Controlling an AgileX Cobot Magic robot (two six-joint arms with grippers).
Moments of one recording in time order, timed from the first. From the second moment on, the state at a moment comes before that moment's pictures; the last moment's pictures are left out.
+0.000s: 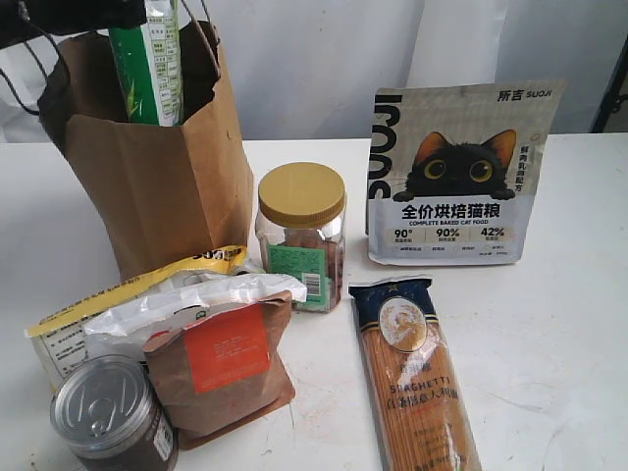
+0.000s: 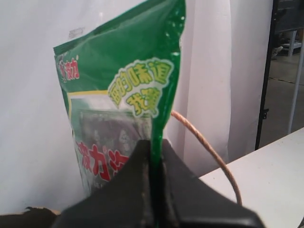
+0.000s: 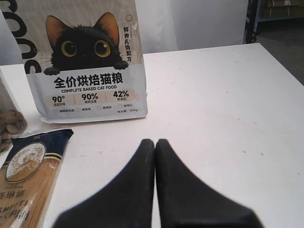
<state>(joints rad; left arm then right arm) -0.18 1.53 -1.13 1.02 -0.40 -0.90 -0.04 0.00 0.00 0.05 0.35 0.02</state>
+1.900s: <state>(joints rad) -0.18 0.85 -0.73 1.38 -0.27 -1.53 -0.04 0.00 0.00 0.05 0.35 0.02</state>
